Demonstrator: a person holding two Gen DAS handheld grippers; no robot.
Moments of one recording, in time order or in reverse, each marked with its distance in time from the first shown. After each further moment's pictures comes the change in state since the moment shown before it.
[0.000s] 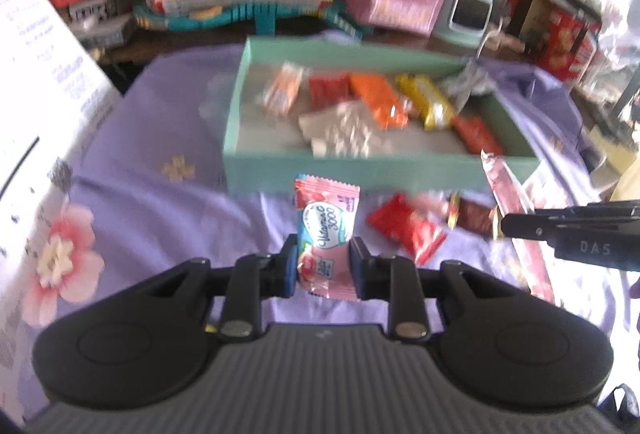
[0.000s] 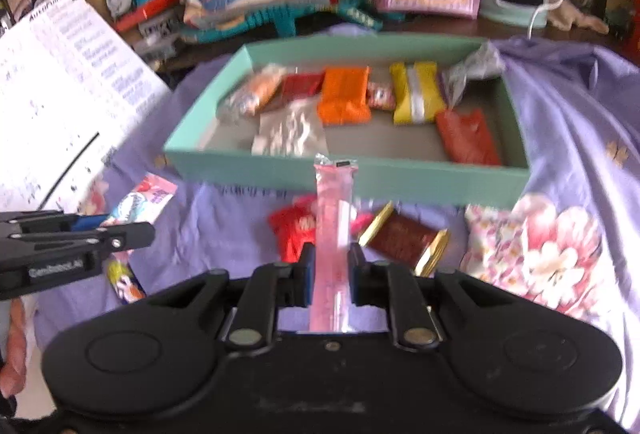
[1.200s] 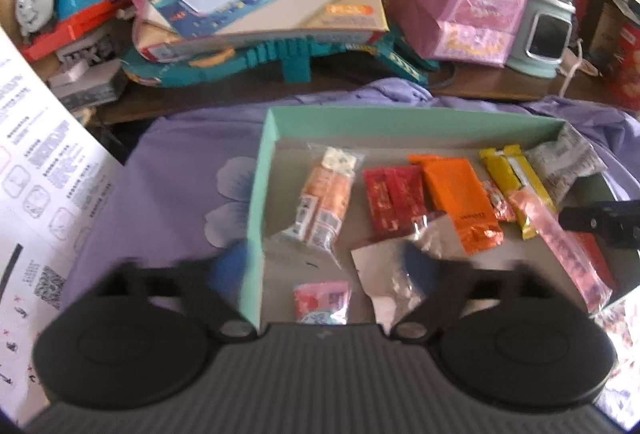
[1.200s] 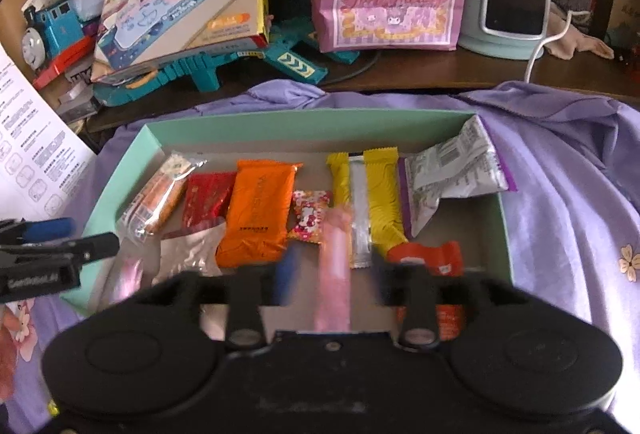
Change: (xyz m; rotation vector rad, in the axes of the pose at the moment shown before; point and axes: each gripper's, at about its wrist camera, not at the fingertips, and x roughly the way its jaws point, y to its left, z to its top) left arm 0.135 0.018 0.124 0.009 -0.007 0.157; right arm 0.111 -0.059 0.127 0.051 -0.008 -0.090
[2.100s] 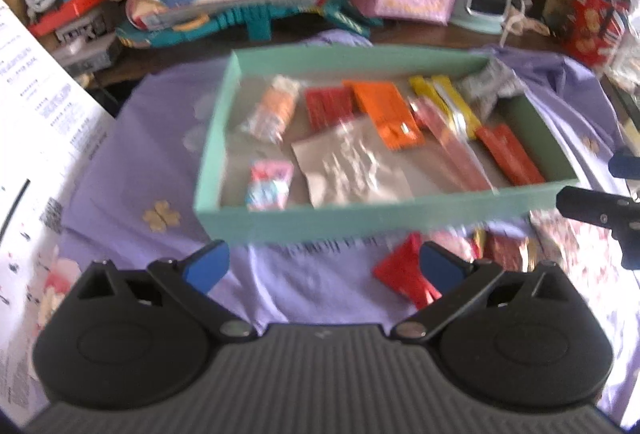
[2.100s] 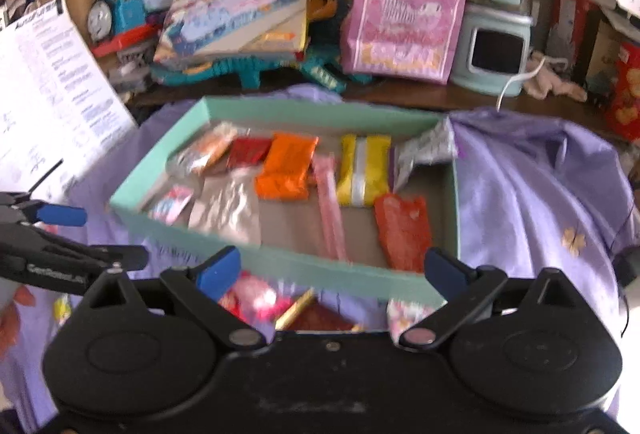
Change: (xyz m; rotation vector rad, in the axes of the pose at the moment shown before) left arm -0.079 -0.041 -0.087 0.053 0.075 -0.071; right arm -0.107 0.000 -0.087 -0.139 -0.104 0.006
